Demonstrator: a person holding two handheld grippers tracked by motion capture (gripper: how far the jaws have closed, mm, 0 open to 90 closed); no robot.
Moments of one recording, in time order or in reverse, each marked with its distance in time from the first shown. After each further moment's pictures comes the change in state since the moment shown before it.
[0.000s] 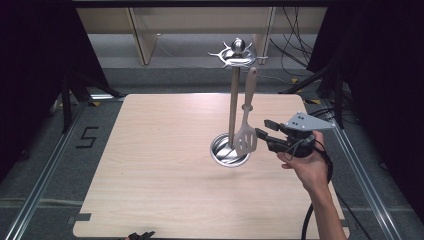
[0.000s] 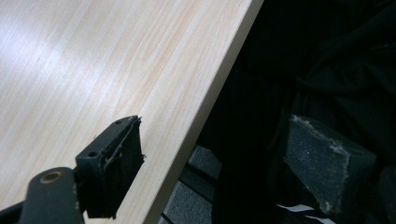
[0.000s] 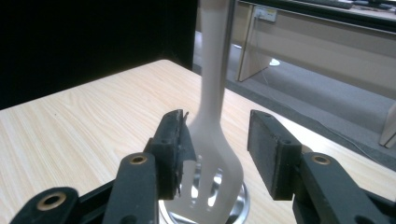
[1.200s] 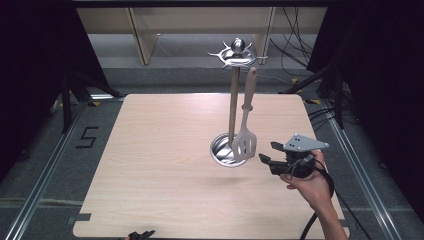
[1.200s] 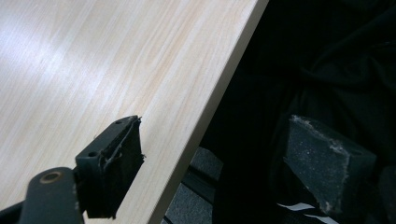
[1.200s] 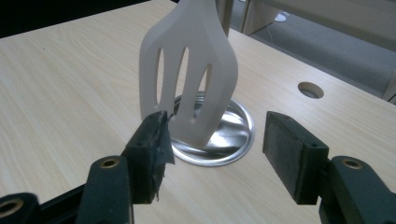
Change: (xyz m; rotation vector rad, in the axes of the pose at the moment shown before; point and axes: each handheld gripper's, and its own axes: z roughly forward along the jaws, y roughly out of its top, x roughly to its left) left arm 0.000 0.003 0.002 -0.002 0.010 -0.005; right arm 0.006 -0.056 -0.004 0.184 -0.006 0.021
